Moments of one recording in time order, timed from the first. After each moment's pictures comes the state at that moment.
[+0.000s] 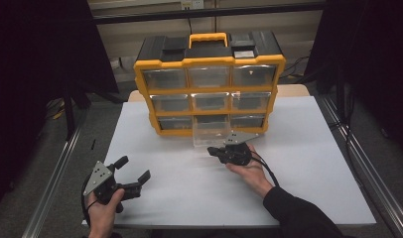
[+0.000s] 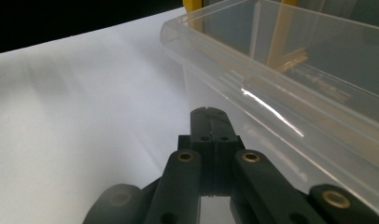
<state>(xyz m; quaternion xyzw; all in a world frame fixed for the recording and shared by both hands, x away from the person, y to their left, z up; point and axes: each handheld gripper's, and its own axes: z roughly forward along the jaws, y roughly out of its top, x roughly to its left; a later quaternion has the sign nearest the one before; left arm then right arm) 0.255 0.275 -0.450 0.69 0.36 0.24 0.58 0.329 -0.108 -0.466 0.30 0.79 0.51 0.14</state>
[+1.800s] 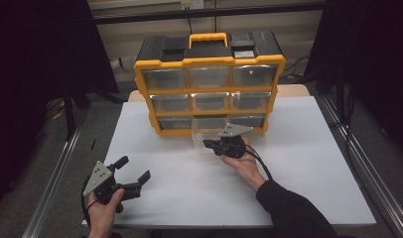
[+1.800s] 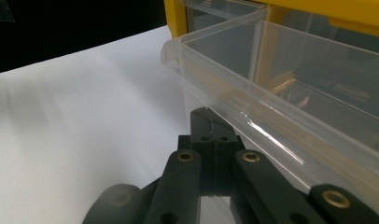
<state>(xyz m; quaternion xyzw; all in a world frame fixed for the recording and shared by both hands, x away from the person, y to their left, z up) 0.256 0.275 -0.450 0.69 0.36 0.24 0.59 0.350 -0.096 -0.461 0.32 0.78 0.52 0.16</state>
